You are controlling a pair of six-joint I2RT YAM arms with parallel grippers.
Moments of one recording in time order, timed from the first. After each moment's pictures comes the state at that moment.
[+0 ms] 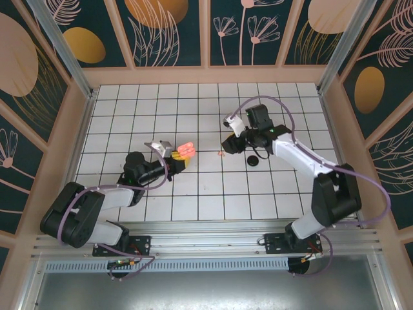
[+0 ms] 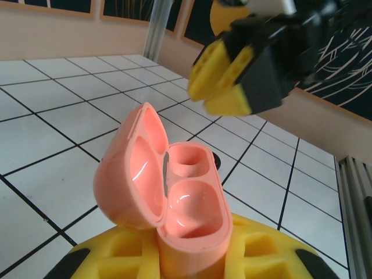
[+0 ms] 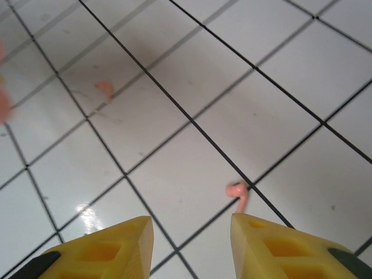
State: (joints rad) left arm -0.39 1.40 0.30 0.99 0.70 -0.27; right arm 0.45 1.56 1.14 -0.46 -0.45 -0.26
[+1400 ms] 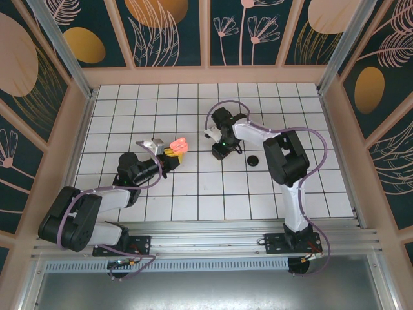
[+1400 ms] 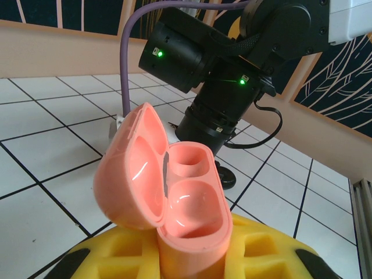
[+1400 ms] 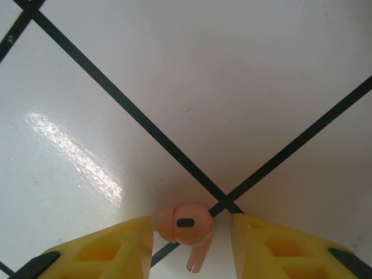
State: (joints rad) left arm -0.33 1.36 0.28 1.03 0.70 -0.31; right arm 0.58 2.12 1.56 -0.79 -0.10 -0.27
